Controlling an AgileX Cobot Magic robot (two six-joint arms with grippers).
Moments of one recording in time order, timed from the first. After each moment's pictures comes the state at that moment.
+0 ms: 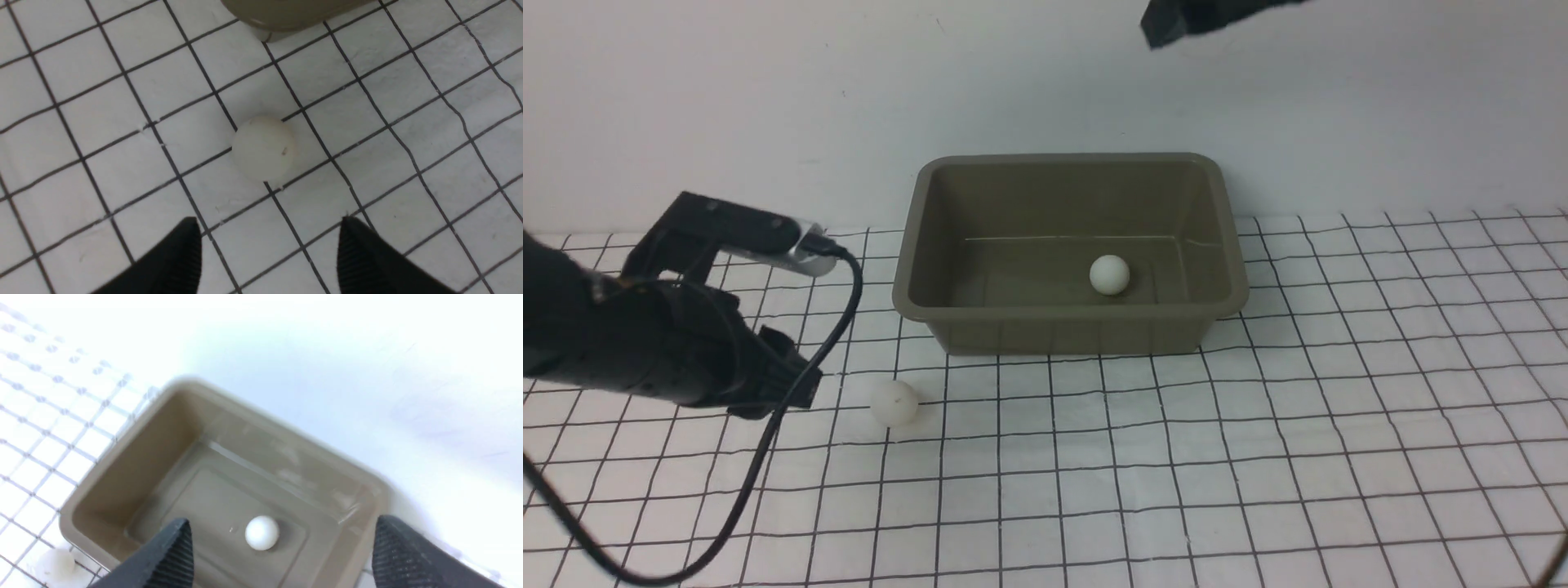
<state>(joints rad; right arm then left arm) 0.35 1.94 -2.32 0.18 1.26 -0.20 -0.06 1.49 -0.93 -0.58 0.61 0.72</state>
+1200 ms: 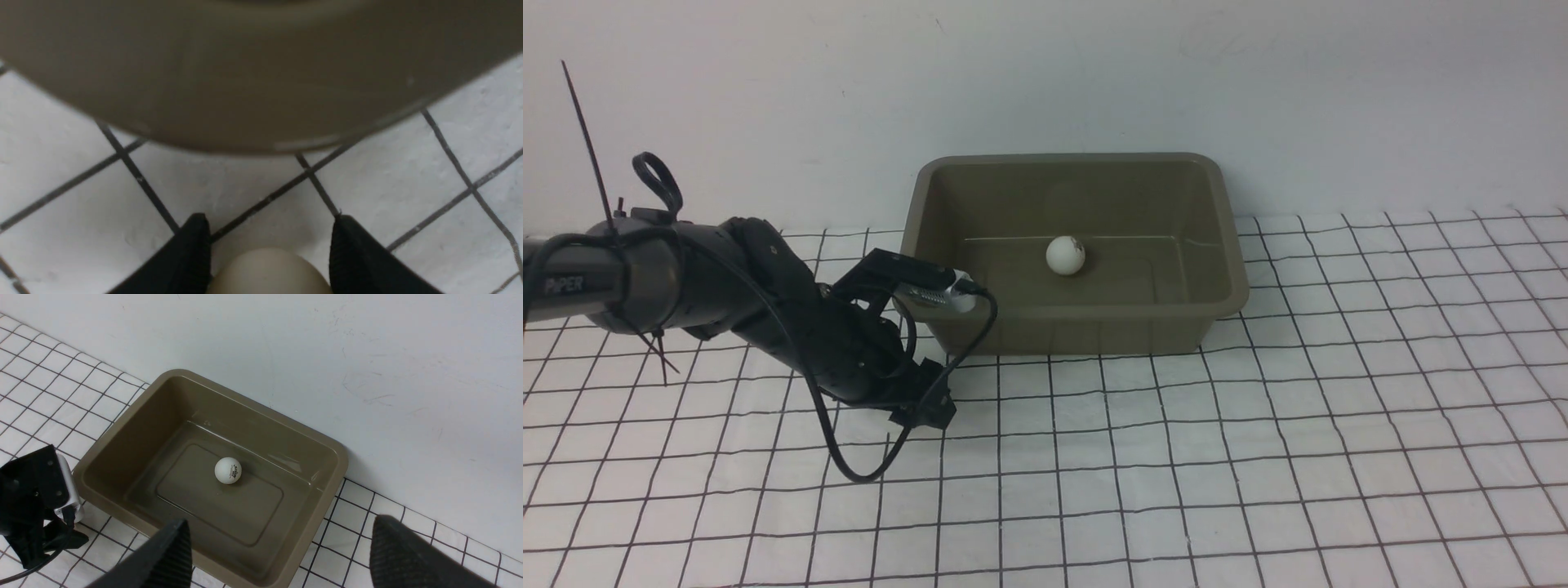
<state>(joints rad) 0.34 1.61 -2.07 0.10 1.28 -0.18 -0.18 1.97 -1.17 -0.57 0.57 0.70</state>
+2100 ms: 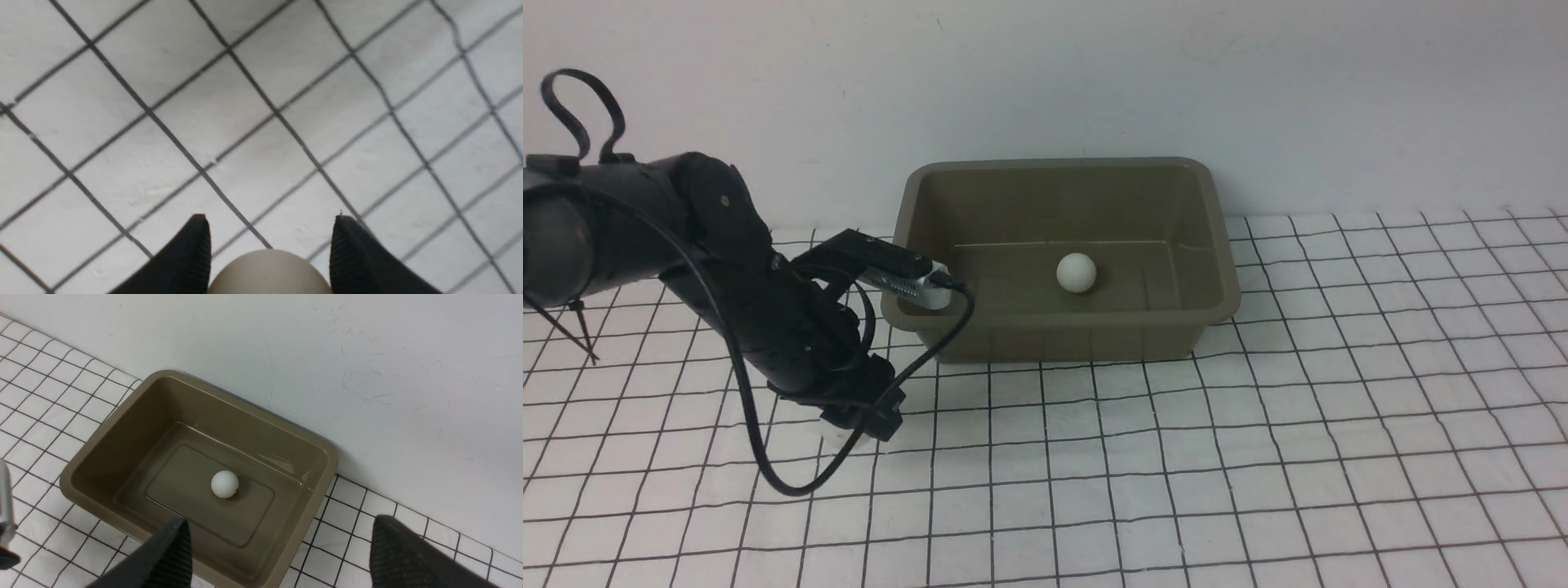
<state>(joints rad) 0.34 1.61 -2.07 0.10 1.28 -0.18 -0.18 1.74 -1.17 -0.37 0.90 0.57</state>
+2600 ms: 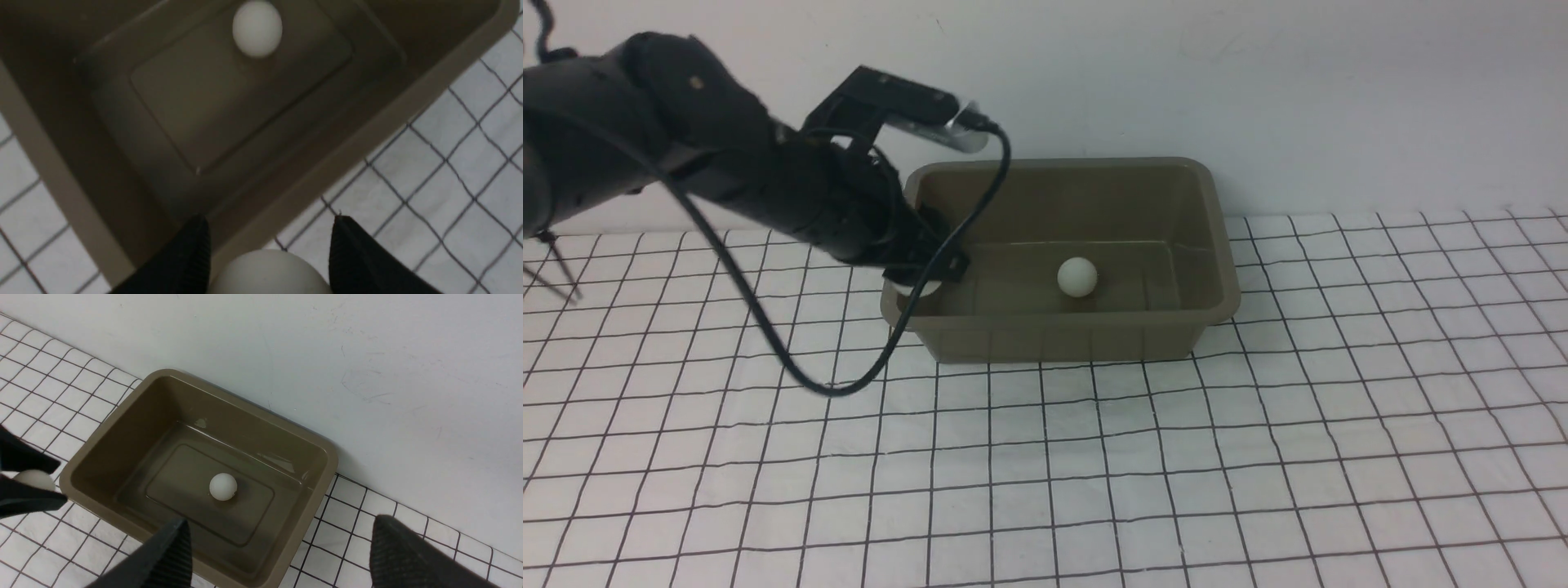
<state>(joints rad) 0.34 1.61 -2.07 0.10 1.28 -0.18 -0.23 1.72 -1.35 -0.54 0.72 0.66</state>
